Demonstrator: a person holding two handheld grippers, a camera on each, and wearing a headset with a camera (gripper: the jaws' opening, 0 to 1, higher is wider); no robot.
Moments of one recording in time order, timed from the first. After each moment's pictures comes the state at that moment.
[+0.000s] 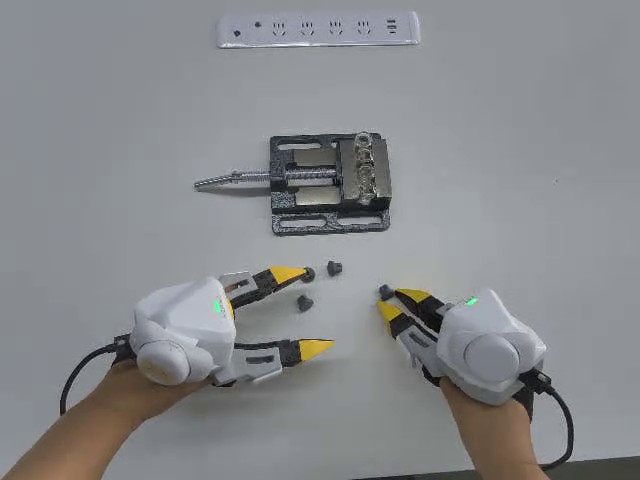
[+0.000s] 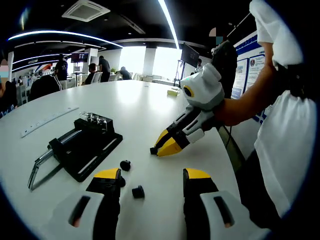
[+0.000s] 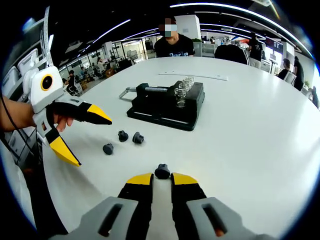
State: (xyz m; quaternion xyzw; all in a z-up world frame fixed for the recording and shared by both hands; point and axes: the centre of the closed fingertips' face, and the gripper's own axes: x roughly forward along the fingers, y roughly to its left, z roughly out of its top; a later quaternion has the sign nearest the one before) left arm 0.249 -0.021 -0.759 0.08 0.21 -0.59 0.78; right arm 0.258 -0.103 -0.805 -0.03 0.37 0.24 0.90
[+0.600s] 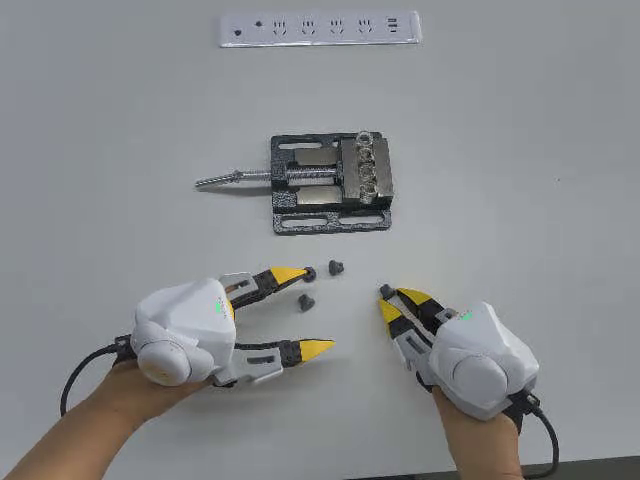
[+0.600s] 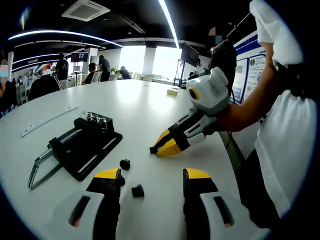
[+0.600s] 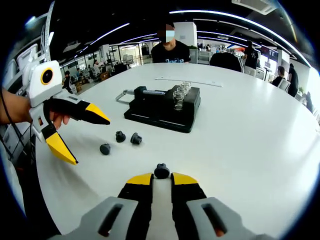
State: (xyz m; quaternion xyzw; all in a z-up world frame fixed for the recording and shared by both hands) left arm 0.248 -0.022 -0.758 0.08 0.21 -0.59 0.78; right arm 0.257 -0.105 -0.805 -0.04 0.34 0.21 0.92
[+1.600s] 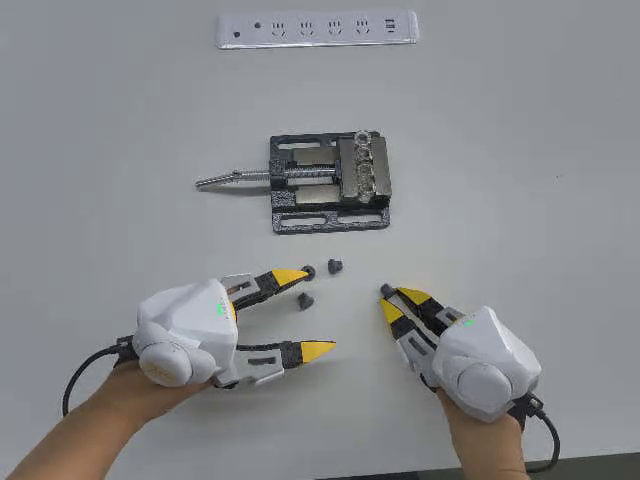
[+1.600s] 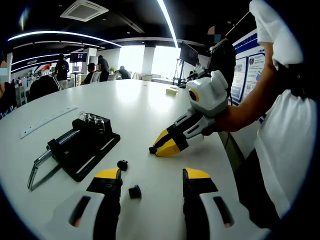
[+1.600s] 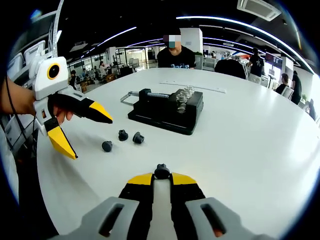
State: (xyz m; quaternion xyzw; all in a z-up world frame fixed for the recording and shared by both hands) left arm 0.244 -0.022 -0.759 0.08 0.21 -0.59 0.78; right arm 0.255 -0.107 -0.804 -0.06 0.31 0.24 0.92
